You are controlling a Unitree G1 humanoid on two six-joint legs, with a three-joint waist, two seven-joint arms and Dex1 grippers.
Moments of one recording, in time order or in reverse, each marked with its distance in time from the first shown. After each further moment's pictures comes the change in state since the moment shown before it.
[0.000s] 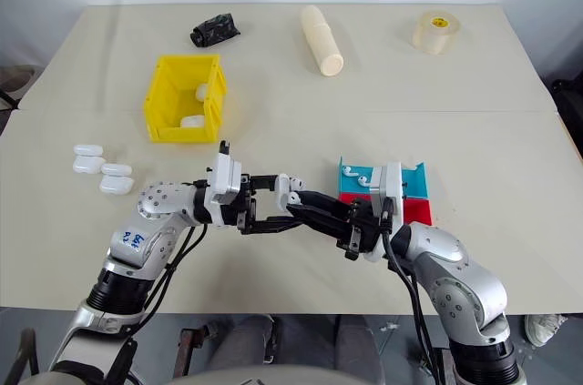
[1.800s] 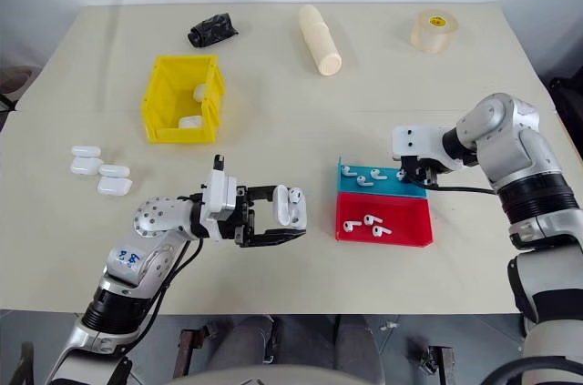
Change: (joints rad) left arm 0.101 0.001 0.002 -0.083 -0.005 -0.051 0.042; right arm -0.797 -0.442 0.370 1.006 -1.042 -0.405 0.622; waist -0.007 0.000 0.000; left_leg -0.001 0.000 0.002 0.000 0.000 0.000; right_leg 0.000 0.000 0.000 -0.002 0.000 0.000
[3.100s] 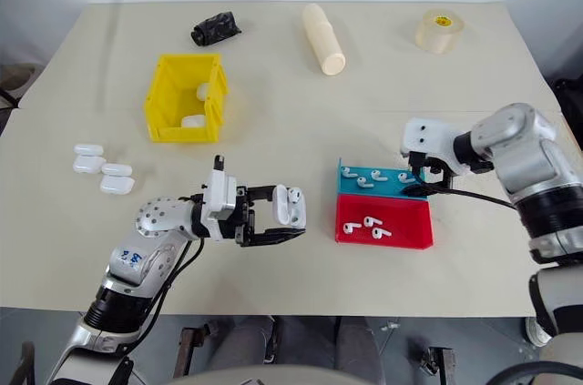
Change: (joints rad) left arm 0.003 -0.003 -0.001 0.027 0.002 -0.019 0.000; right arm 0.001 -0.067 0.066 -0.013 0.128 0.035 -0.104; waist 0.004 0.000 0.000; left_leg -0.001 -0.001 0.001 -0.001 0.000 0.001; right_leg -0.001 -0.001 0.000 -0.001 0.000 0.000
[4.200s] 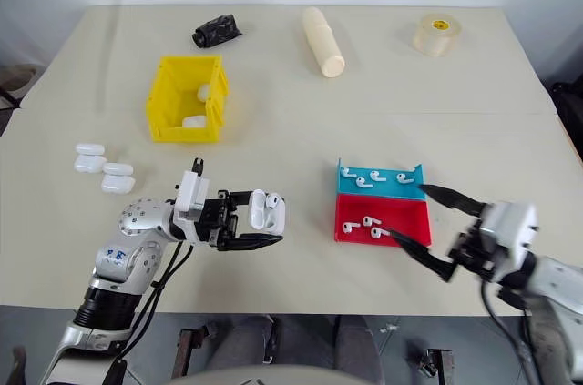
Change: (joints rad) left arm 0.019 0.023 0.098 0.090 -0.067 -0.038 -0.164; right arm 1.209 0.237 -0.927 -0.735 0.694 -0.197 -0.277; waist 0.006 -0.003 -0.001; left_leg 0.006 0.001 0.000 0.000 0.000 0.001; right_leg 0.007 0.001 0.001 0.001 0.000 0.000
